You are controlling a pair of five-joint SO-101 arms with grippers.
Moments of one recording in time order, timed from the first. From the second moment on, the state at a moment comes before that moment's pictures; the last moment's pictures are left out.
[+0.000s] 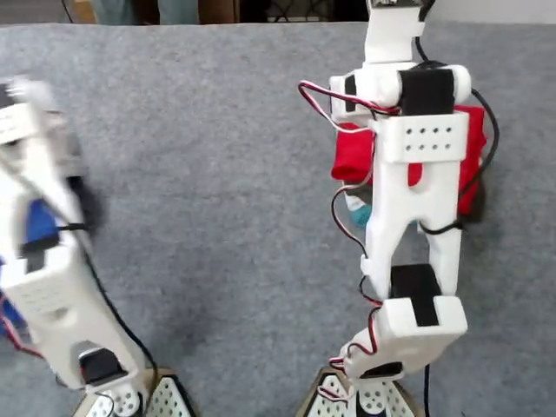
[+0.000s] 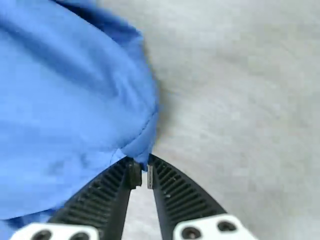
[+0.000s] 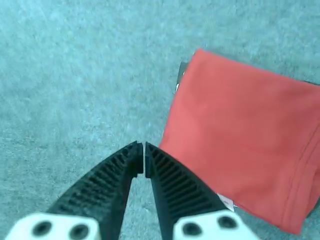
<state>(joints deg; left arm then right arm) -20.7 23.8 -28.6 100.3 -5.9 -4.0 8.0 -41.6 98.5 -1.5</state>
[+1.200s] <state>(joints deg) -18.4 11.6 -56.8 100.4 7.2 -6.5 7.0 -37.8 100.5 12.8</state>
